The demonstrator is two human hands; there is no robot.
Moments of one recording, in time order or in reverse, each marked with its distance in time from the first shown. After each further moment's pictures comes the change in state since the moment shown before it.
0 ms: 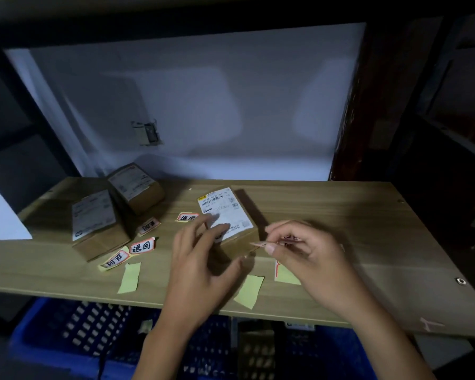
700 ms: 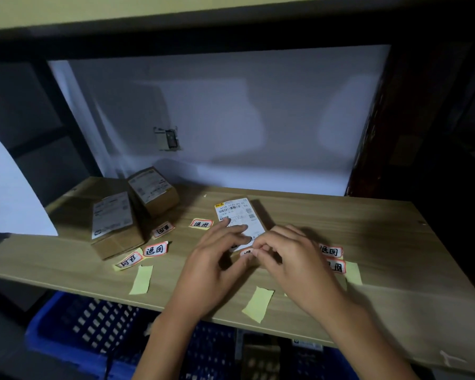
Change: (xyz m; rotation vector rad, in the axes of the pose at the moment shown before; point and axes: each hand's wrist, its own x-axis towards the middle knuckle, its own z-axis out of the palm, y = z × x) left_hand 0.022 -0.021 0.007 -0.074 -0.075 0.096; right_hand 0.038 0.014 0.033 -0.597 0.013 -0.332
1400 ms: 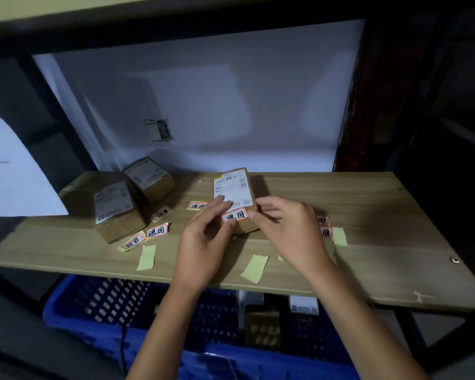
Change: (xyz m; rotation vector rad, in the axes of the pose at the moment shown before) left_hand -0.012 0.025 -0.006 -0.265 0.168 -0.243; right_hand -0.009 -0.010 0.003 0.396 0.170 0.325
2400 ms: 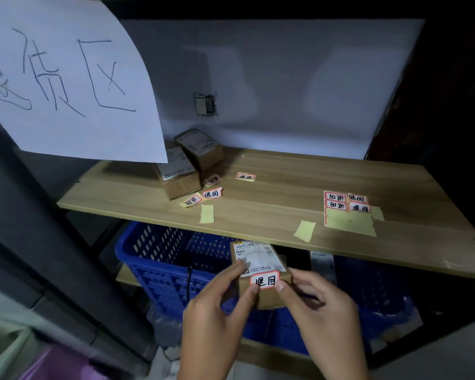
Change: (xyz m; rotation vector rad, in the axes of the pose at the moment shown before) left_hand -0.183 0.026 -0.106 0.040 0.039 -0.241; right_hand -0.194 -0.084 0.047 0.160 0.018 0.375
